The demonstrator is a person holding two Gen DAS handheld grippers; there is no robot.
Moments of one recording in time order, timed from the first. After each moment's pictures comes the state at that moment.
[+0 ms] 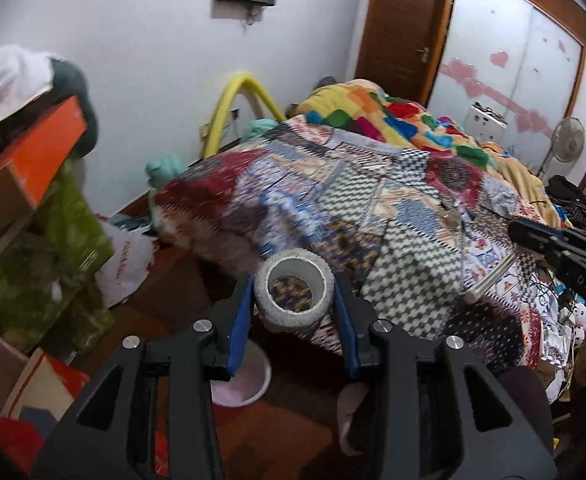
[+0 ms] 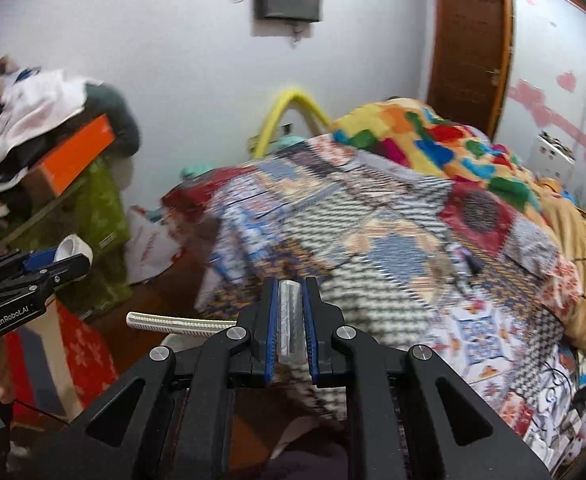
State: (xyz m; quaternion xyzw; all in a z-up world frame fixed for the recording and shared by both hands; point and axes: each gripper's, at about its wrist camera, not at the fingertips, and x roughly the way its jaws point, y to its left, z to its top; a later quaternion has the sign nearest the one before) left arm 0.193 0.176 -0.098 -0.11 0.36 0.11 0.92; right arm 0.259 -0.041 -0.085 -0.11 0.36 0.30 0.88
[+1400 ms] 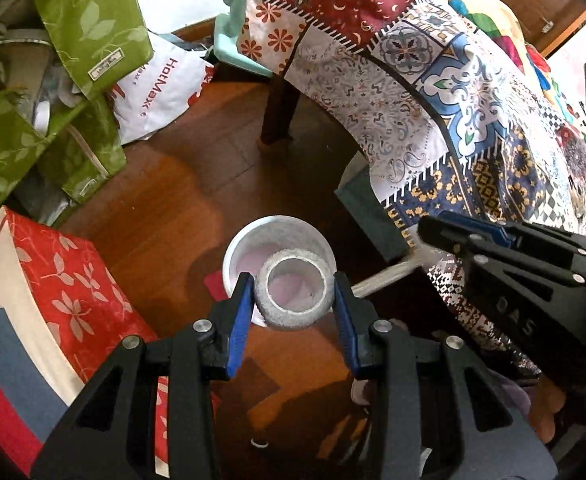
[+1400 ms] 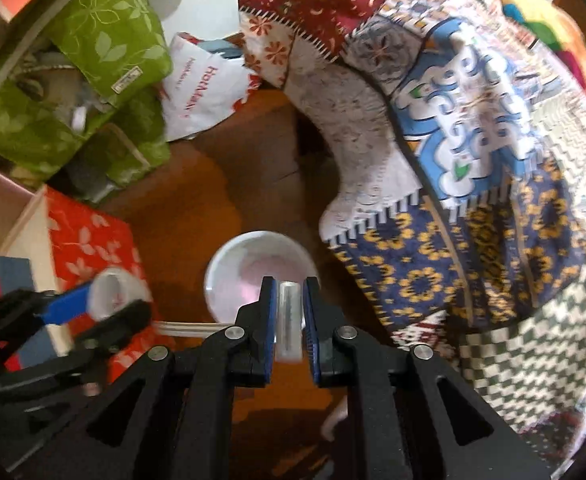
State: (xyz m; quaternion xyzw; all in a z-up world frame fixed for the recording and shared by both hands) left arm 0.233 0.316 -0.312 -0.26 0.55 0.19 0.77; right arm 0.289 0.201 -0.299 -0.22 0.58 0.36 0.69
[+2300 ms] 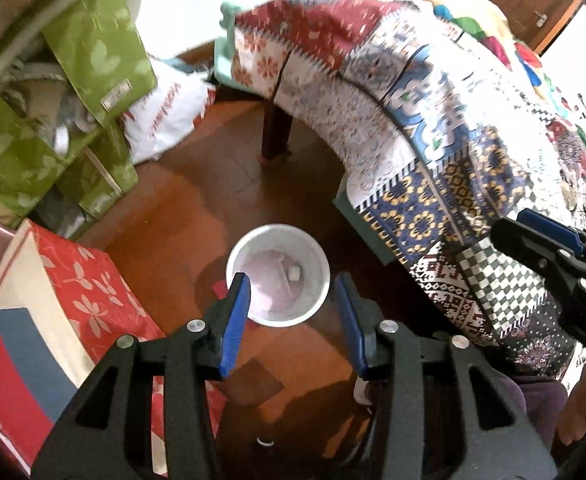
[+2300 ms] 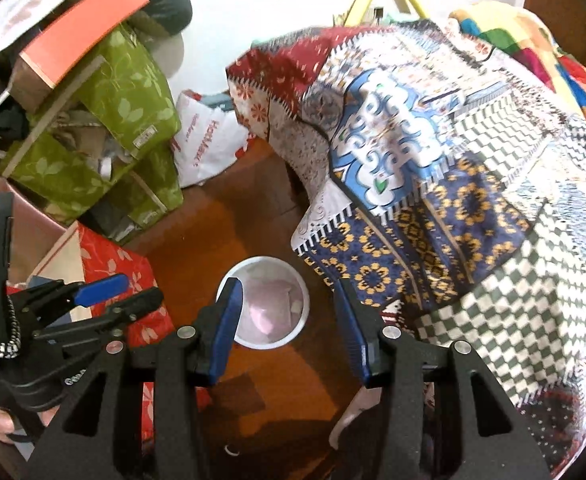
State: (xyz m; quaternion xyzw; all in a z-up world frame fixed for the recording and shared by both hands) left arm 0.225 0.282 -0.257 -0.22 0.54 0.20 0.79; right arm 0.289 0.126 -0.222 -0.16 0.53 0.38 0.75
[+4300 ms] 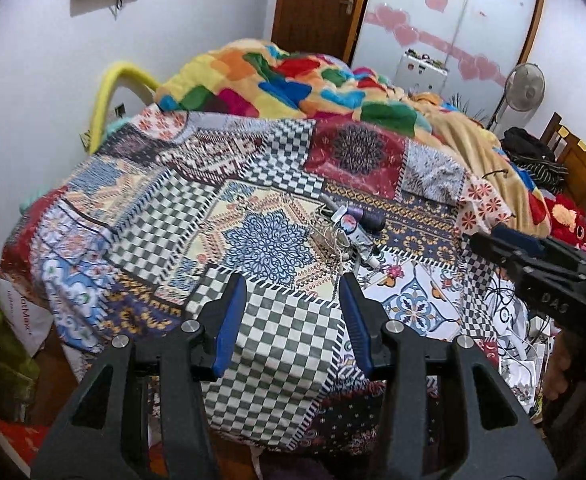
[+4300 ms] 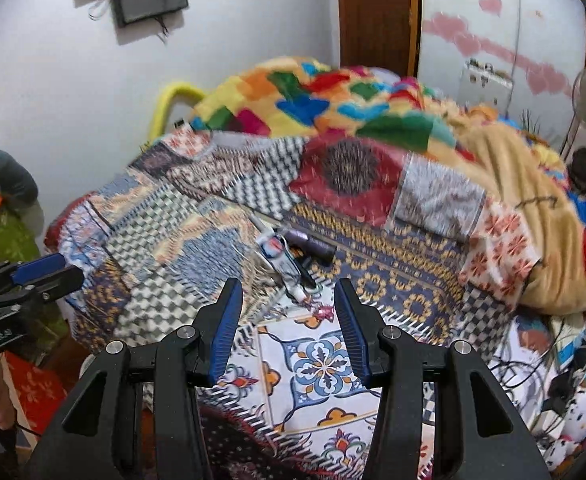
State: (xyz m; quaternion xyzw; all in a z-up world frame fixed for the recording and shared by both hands) left arm 0.477 -0.048 -0.129 -0.07 0.43 -0.01 0.90; right arm 0.457 -0.245 -0.133 -0.03 0.42 0.18 0.89
